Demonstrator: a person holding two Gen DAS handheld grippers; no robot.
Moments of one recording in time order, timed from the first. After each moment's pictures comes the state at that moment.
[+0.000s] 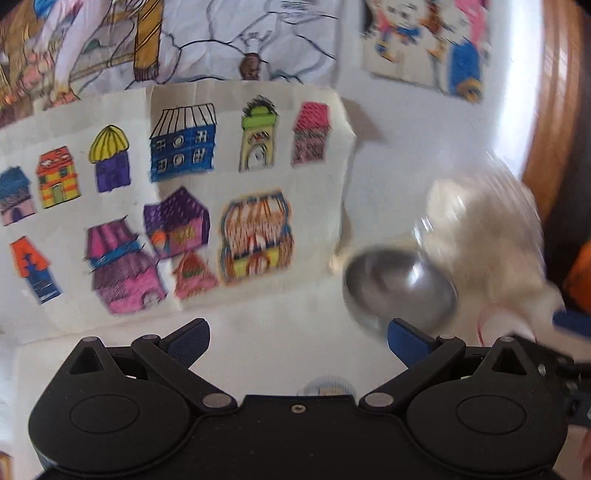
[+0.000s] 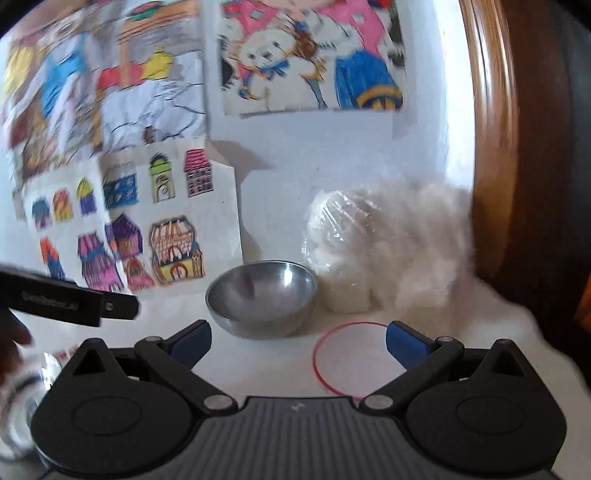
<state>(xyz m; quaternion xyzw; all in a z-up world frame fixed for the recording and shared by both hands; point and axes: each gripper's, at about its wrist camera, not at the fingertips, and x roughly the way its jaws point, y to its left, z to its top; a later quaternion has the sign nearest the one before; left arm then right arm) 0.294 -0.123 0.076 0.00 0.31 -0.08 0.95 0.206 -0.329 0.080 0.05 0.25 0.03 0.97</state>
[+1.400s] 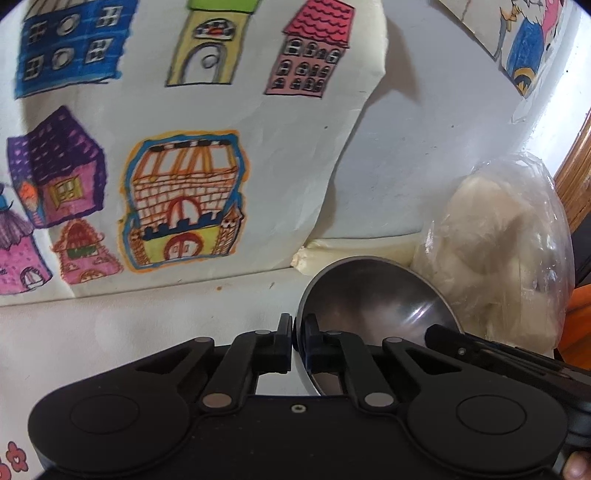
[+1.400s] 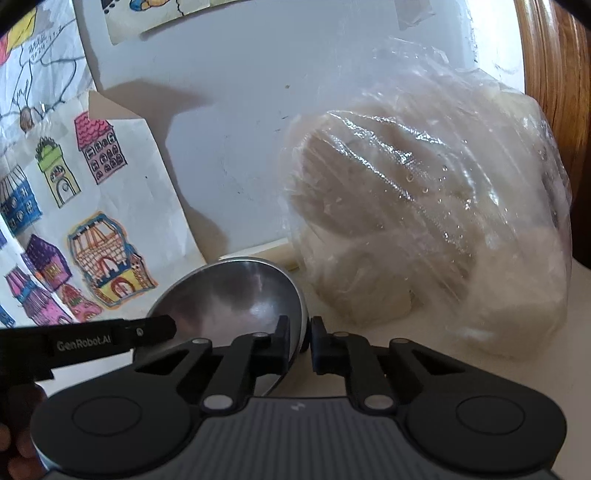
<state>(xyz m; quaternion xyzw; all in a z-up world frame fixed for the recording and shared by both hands) 0.394 -0.153 0.022 -0.09 0.40 -0.13 0.90 0.349 -0.331 0.037 0.13 0.37 0.02 0.92</state>
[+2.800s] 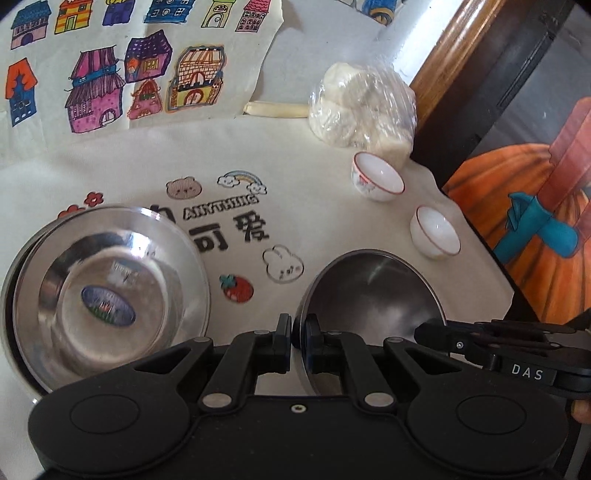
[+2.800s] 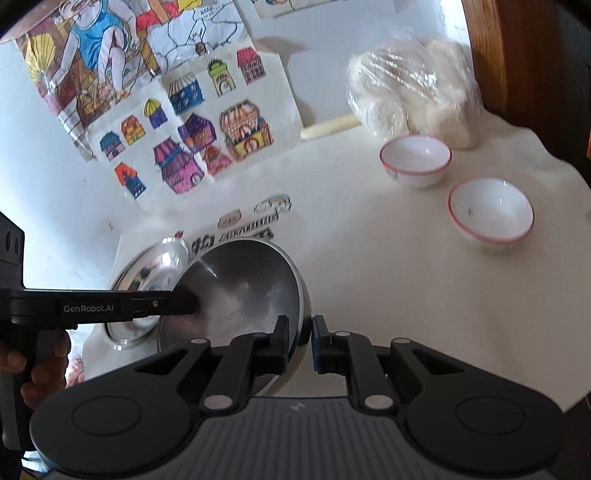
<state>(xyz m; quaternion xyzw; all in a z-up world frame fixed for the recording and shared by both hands) 0.136 -0.066 0.052 -0.07 0.46 -0.26 0.85 0.073 -0.291 0.099 0.15 0.45 0.08 0.88</state>
